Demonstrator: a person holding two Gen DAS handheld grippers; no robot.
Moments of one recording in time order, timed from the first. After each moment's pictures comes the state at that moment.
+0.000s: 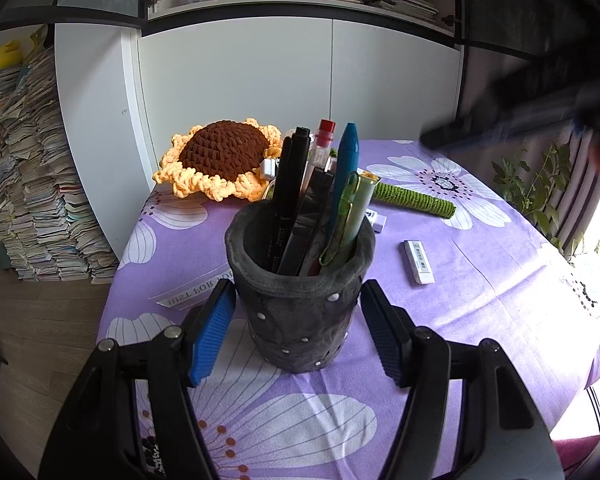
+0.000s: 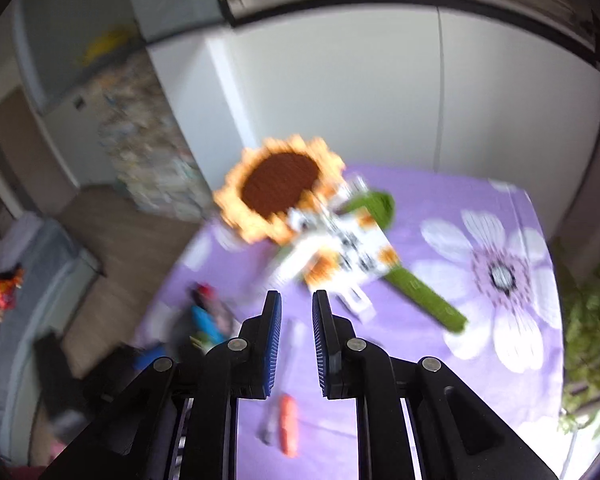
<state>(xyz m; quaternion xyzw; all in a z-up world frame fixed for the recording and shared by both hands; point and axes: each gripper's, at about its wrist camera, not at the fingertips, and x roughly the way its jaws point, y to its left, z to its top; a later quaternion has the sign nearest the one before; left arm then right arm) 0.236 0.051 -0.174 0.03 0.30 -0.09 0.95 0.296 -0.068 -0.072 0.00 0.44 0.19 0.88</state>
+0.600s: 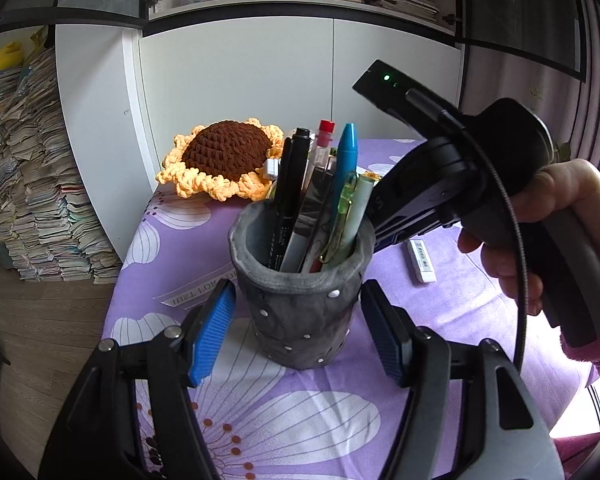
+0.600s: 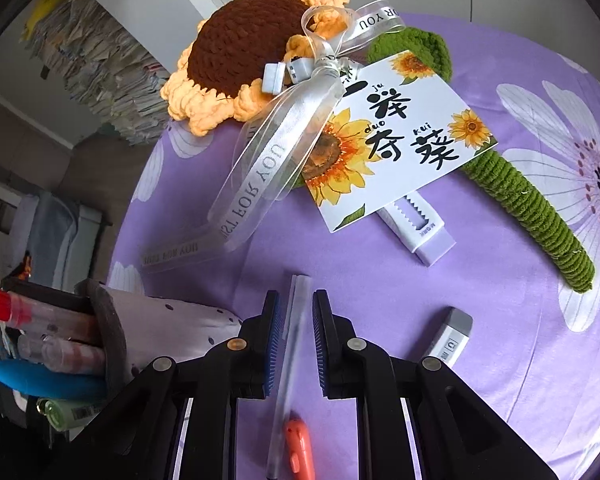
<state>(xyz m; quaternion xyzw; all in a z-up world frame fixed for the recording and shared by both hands) 0.234 0.055 -0.171 0.04 0.30 -0.09 0.95 0.369 -0.026 -0.188 0.04 0.59 0.22 0.78</state>
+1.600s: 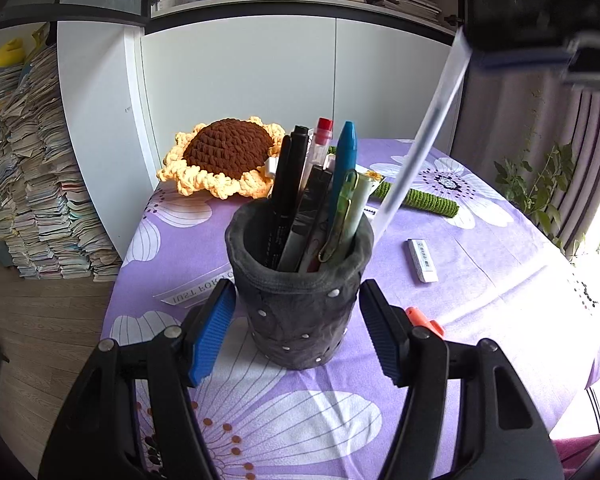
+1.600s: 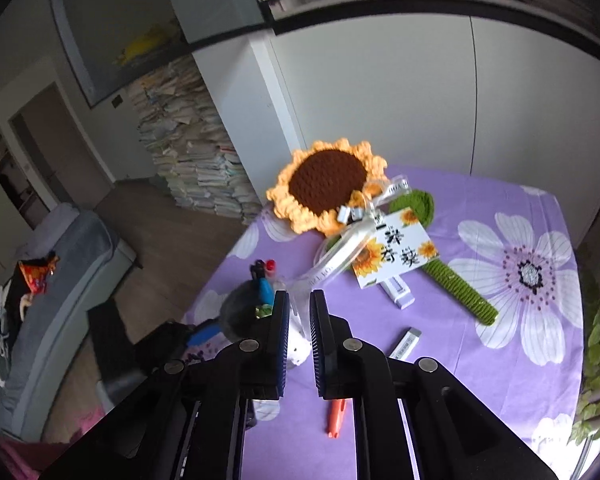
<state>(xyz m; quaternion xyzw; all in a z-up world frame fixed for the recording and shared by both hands) 0.234 0.054 -0.172 0.03 0.31 -0.09 0.95 0.254 -0.065 -0.033 0.02 0.38 0.28 0.88</state>
